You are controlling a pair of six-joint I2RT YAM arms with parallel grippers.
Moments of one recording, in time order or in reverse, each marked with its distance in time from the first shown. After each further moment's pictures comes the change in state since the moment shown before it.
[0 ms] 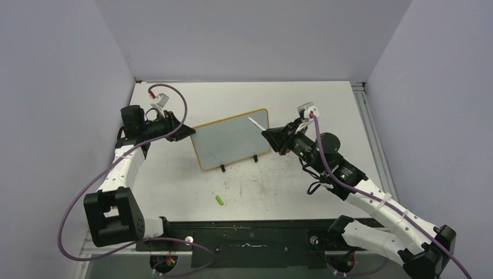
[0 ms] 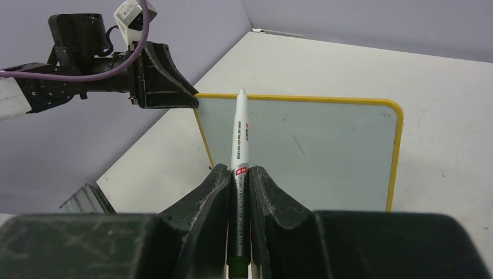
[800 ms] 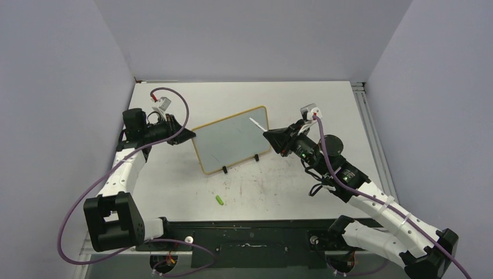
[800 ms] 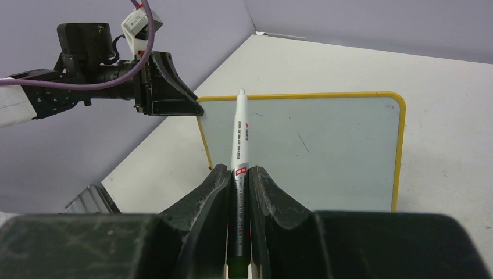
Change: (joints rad) left arm -0.013 -0.070 -0.053 -0.040 -0.041 0.027; right arm 0.000 -0.031 -0.019 -0.004 -0.004 0.008
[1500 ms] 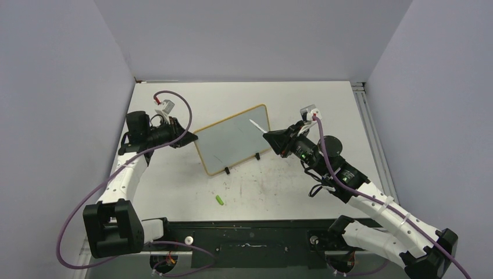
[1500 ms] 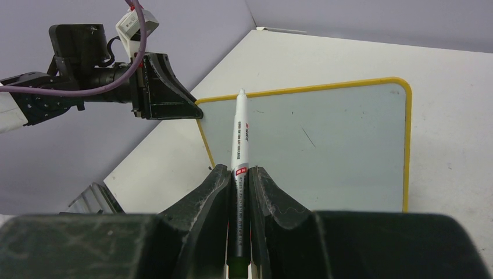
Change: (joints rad) left arm -0.035 -0.043 -0.031 -0.024 -0.053 0.013; right arm 0.000 -0.003 -0.016 -0.001 0.001 0.019
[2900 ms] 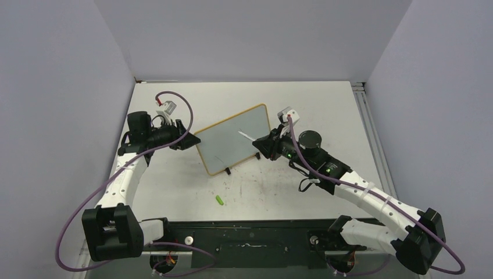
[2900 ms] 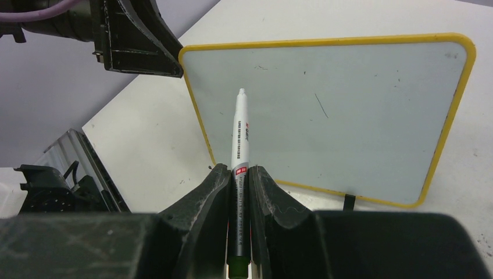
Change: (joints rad) left arm -0.026 -0.034 0.019 -0.105 -0.056 0.010; right arm 0.011 0.155 0.000 0.011 -0.106 -0.089
